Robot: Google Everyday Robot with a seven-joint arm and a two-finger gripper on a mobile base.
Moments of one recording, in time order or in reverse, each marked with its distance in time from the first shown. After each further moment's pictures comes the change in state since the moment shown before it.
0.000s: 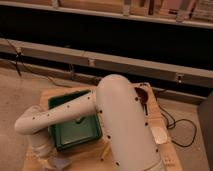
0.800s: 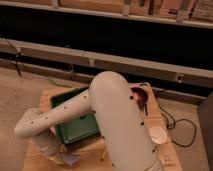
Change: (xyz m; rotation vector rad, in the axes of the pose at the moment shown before) arm -0.038 0.040 0.003 -0.169 -0.116 0.222
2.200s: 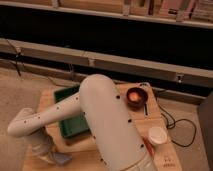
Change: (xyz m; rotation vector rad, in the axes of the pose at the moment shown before) arm 0.043 -0.032 -0.011 0.059 0.055 -0.104
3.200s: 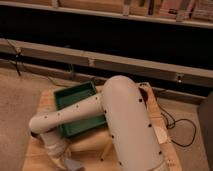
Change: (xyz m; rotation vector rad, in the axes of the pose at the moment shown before) arm -0.068 0.020 0.030 0.179 -0.081 0.186
